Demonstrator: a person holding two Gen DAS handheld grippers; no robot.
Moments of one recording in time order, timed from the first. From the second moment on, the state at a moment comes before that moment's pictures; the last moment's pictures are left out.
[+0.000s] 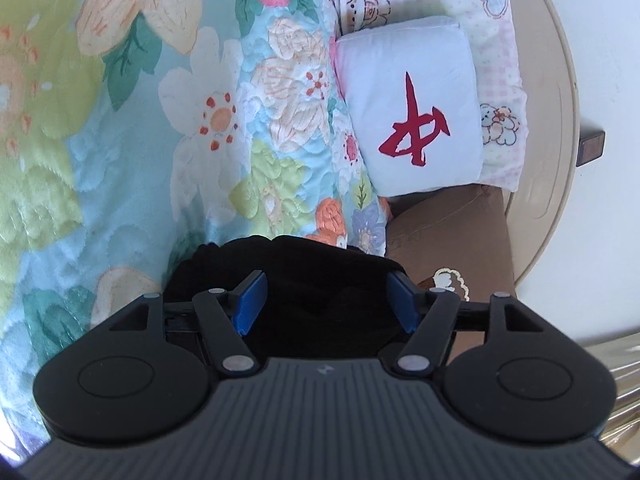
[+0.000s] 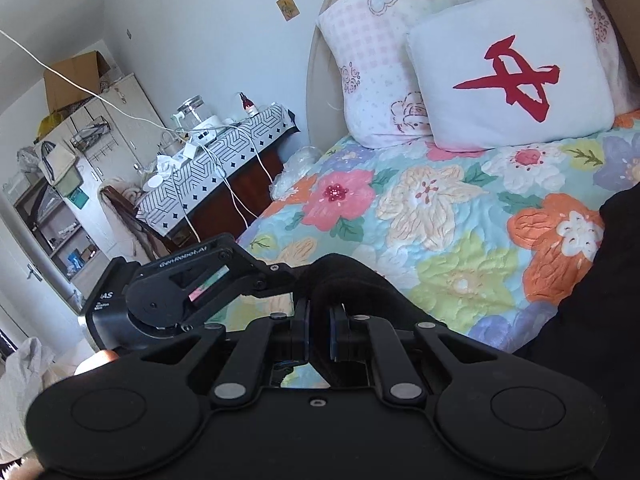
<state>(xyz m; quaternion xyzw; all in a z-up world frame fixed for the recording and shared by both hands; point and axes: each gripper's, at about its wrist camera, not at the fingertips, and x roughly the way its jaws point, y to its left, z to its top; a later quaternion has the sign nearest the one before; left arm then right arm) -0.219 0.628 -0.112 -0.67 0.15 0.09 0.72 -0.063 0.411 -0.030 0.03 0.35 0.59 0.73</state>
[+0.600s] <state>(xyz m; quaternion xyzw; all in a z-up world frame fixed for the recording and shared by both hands) -0.215 0.623 -0.101 -0.63 0.14 0.09 0.76 -0.091 0.439 -0.033 -0.02 0.33 0.60 0.73</state>
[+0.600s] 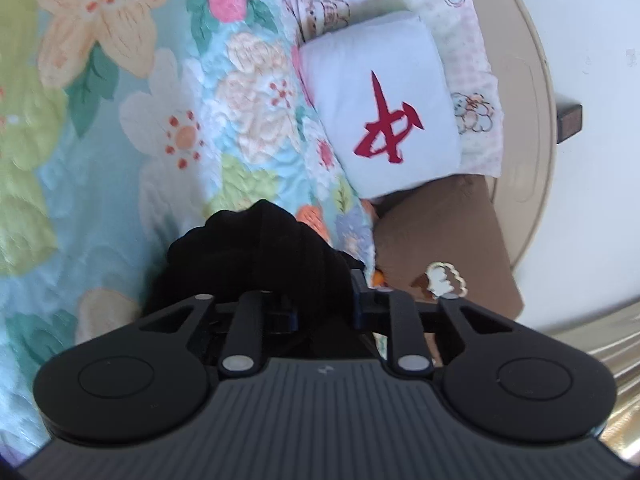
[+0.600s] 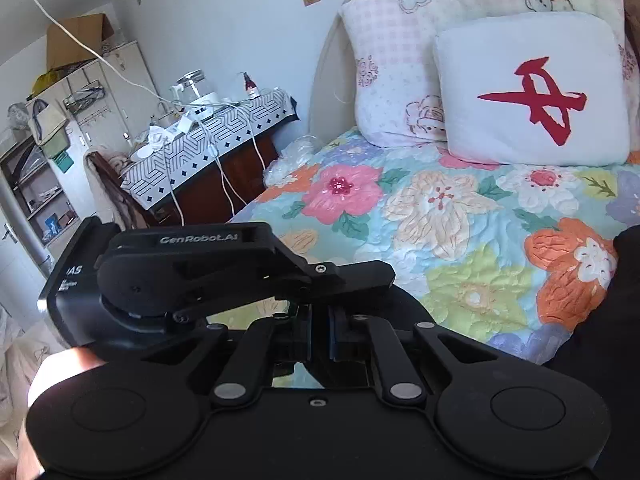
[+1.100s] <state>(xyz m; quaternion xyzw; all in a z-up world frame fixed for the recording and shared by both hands) -0.273 0.671 -0.046 -0.44 0.05 0.33 0.83 -0.093 0.343 -0.093 -0.01 0.46 0.48 0.74</state>
